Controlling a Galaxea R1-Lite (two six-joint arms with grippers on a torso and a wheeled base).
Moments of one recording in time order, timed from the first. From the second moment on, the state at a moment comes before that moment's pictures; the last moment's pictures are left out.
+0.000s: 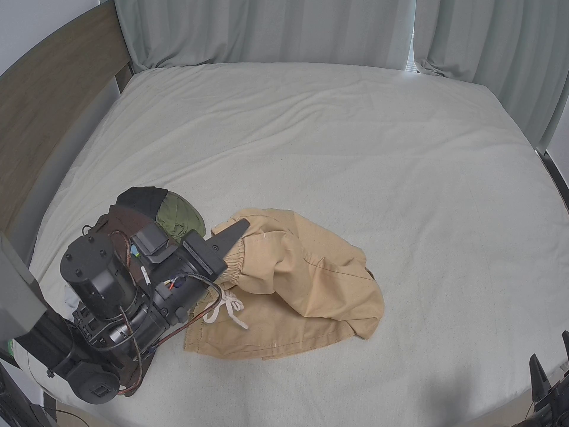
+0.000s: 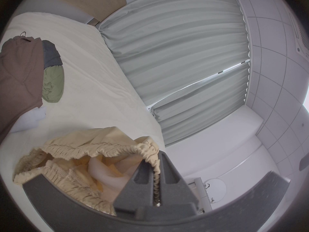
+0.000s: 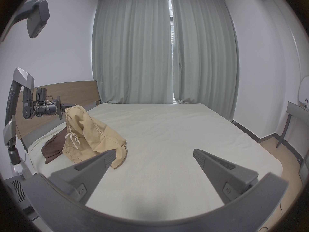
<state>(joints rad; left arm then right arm) -0.63 1.83 -0.39 -1.54 0.00 -0.92 0.00 0.02 -0.02 0.00 0.03 0.00</state>
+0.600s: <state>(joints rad) -0.53 1.84 -0.31 -1.54 -0.09 -0.80 0.00 0.02 -0.02 0.00 0.03 -0.01</state>
